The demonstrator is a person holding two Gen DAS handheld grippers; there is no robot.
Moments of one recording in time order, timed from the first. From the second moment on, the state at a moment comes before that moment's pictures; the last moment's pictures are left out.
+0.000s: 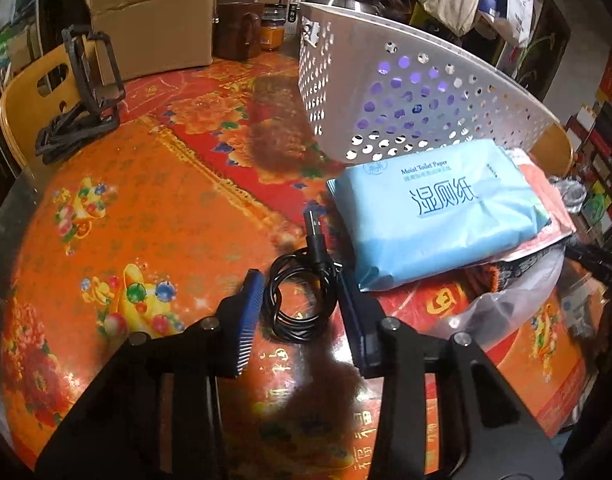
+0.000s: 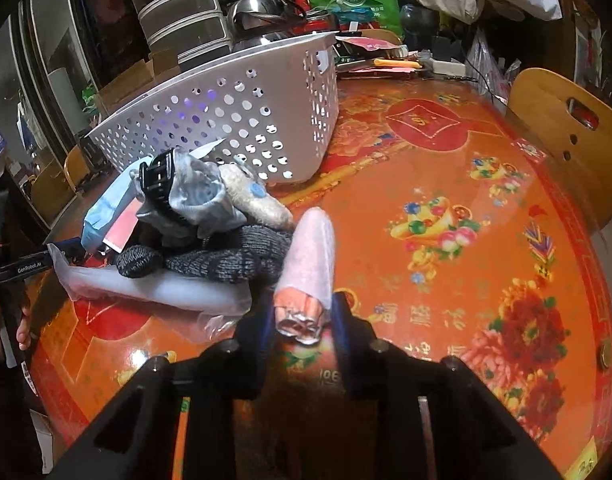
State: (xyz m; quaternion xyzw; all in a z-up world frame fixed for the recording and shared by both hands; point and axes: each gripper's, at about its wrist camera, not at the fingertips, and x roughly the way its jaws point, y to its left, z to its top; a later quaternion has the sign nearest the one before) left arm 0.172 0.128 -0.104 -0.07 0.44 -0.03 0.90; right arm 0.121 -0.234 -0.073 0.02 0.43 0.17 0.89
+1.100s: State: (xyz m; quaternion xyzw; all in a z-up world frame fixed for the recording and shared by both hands) left arm 0.147 0.119 -0.062 -0.01 0.37 0.01 0.93; right arm 0.114 -0.241 -0.043 0.01 0.39 0.16 0.91
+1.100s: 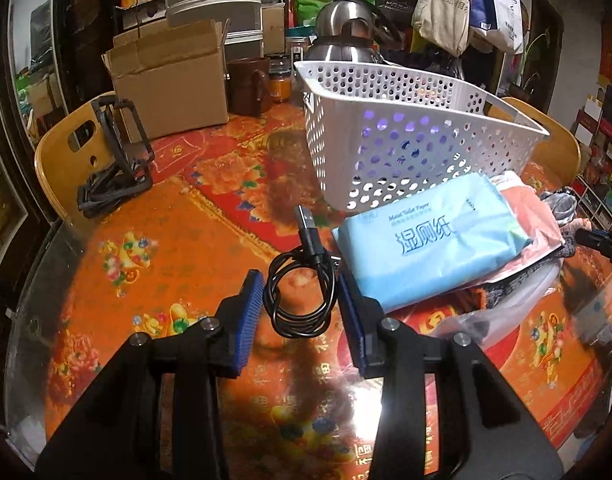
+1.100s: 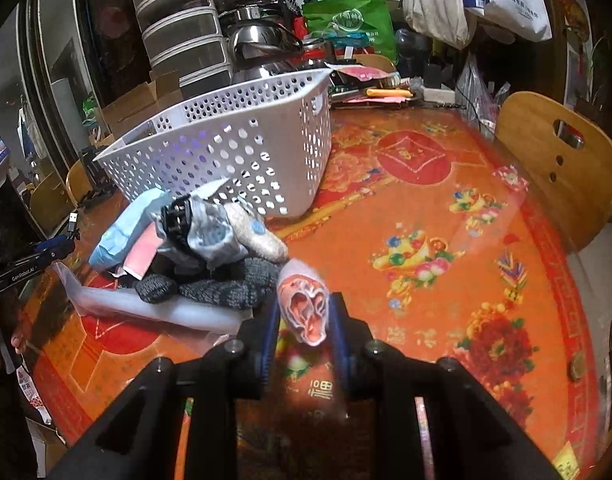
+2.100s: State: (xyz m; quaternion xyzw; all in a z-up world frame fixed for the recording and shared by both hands) left arm 0.186 0.122 0.009 -0.03 0.34 0.00 0.94; right arm 0.147 -0.243 0.040 -0.01 0.34 0.16 0.93
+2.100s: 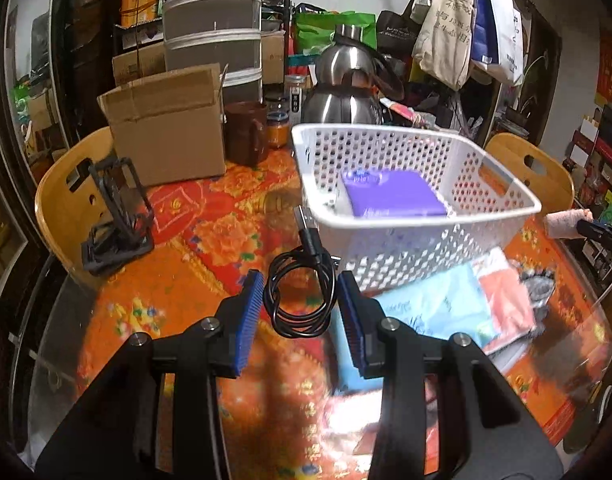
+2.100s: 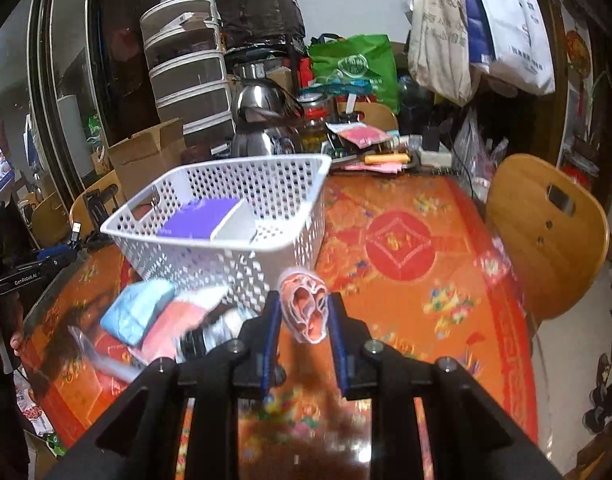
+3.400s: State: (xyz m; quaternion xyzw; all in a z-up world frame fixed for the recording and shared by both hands) left arm 0.340 0.069 0.024 -0.04 0.40 -0.02 0.91; right arm 0.261 -0.165 0.055 -0.04 0.36 0.18 0.91
